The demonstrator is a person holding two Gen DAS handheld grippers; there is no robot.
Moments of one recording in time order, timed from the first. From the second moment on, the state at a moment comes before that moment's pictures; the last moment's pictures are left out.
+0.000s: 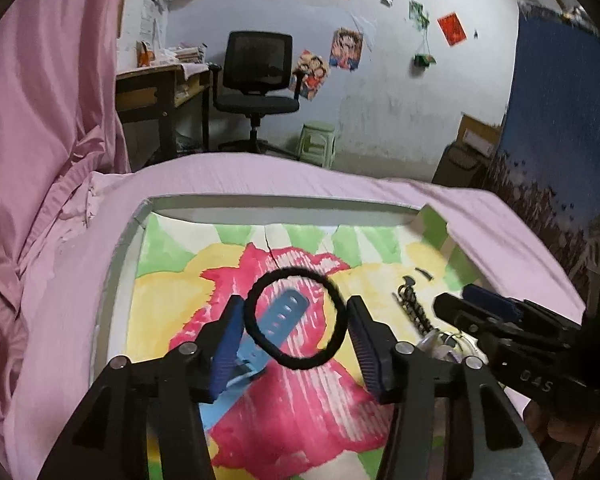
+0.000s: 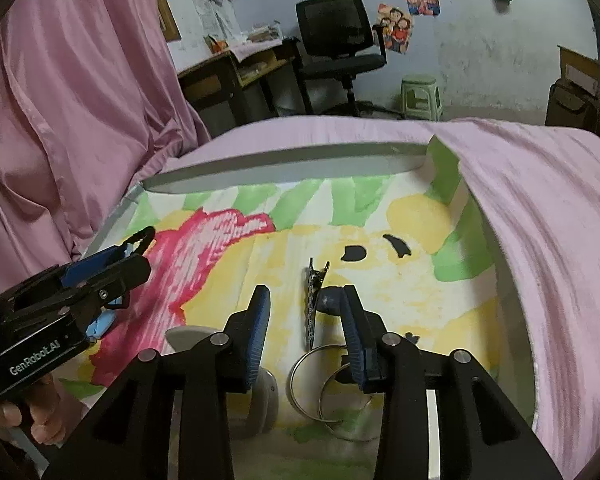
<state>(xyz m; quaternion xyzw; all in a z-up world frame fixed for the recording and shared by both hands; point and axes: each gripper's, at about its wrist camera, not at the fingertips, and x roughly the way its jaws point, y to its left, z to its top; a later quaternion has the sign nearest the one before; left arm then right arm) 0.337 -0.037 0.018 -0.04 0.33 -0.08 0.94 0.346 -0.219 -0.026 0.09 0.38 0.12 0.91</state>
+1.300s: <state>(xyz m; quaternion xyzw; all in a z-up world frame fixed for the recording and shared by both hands) 0.157 -0.003 0.051 -0.07 0.15 -0.04 0.99 0.156 -0.240 0.068 0.07 0.12 0.08 0.99</state>
